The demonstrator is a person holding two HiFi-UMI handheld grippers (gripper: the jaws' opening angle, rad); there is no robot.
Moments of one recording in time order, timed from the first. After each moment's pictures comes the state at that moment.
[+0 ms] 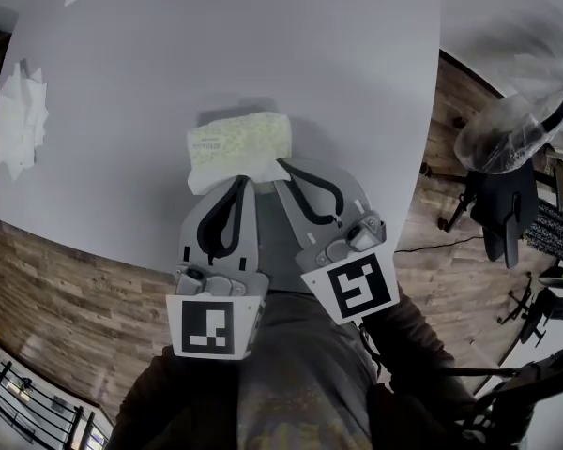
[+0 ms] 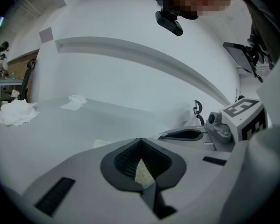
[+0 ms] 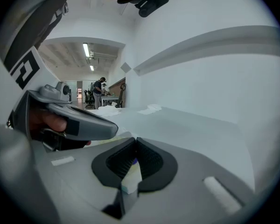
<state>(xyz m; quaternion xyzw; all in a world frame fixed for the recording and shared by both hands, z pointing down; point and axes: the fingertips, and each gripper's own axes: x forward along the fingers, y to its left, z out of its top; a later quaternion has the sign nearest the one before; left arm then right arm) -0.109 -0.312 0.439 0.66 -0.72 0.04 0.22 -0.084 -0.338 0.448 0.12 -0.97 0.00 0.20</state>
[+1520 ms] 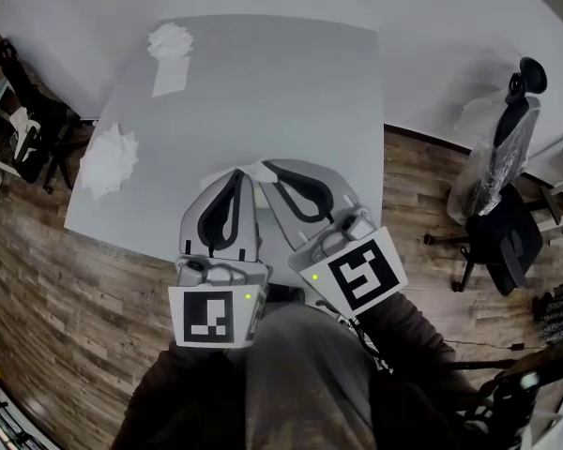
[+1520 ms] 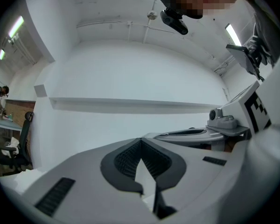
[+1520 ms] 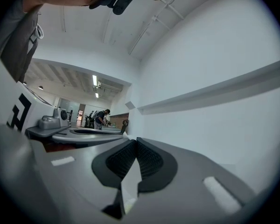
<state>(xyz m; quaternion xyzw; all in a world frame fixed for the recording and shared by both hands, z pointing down) -0.072 -0.233 0.167 0.65 -0.76 -0.03 -0.03 -0.050 -0.247 0.170 0.12 -0.99 -0.04 -0.01</state>
